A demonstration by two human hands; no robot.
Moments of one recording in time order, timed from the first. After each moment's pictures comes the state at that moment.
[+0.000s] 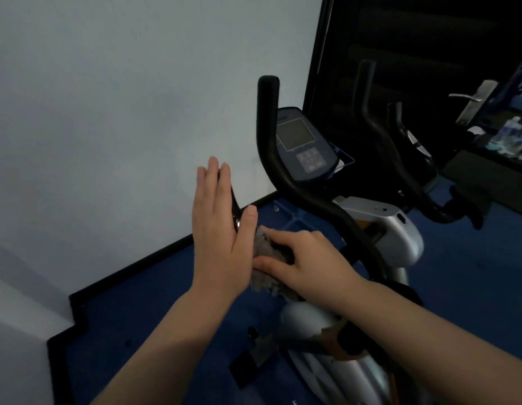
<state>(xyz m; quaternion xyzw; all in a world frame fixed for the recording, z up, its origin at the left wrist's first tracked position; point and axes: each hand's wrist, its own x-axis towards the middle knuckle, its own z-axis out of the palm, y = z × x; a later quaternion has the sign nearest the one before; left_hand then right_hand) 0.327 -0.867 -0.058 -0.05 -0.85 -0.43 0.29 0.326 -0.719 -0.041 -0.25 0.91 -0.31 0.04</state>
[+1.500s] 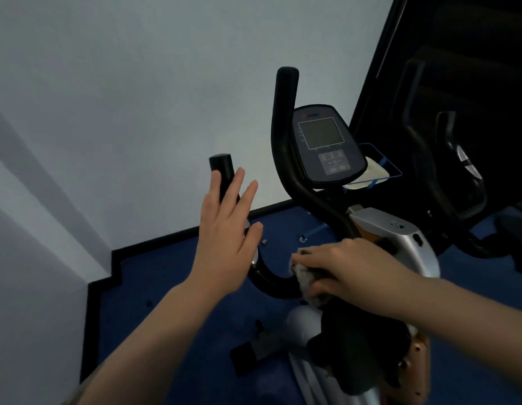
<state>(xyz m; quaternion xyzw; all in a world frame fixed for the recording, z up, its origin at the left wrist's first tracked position) 0.337 -0.844 -0.079 -0.01 -0.93 -0.27 0.25 0.293 -0.637 -0.028 -0.46 0.88 0.00 0.08</state>
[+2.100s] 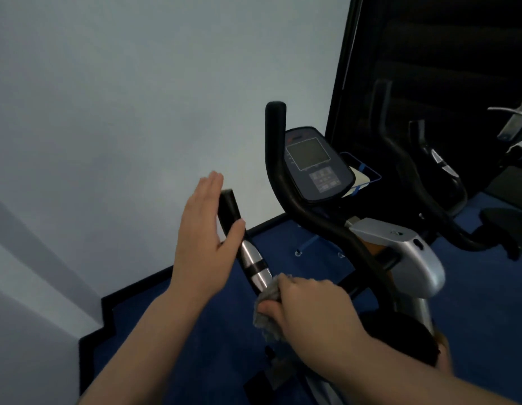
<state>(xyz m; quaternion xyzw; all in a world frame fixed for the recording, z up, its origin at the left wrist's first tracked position) 0.320 -0.894 -0.045 -0.04 -0.89 -0.37 0.28 0.350 -0.720 -0.048 -0.26 0.96 -0.09 0.02</state>
